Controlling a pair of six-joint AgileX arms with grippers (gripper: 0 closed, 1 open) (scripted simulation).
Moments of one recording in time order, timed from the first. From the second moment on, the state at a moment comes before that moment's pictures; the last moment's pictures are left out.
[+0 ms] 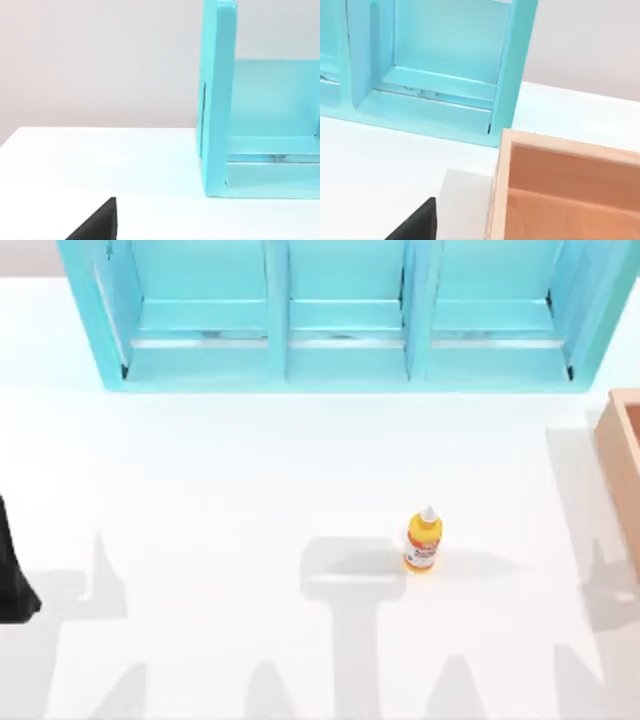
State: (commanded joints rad) left arm 0.00 0.00 0.00 0.00 0.00 0.00; right arm -0.01 0.19 0.09 -0.05 -0.10 -0.16
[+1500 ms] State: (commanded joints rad) left arm 0.00 0.00 0.00 0.00 0.00 0.00; right arm 0.01 1.57 0.81 -0.36 -0.90 -1.17
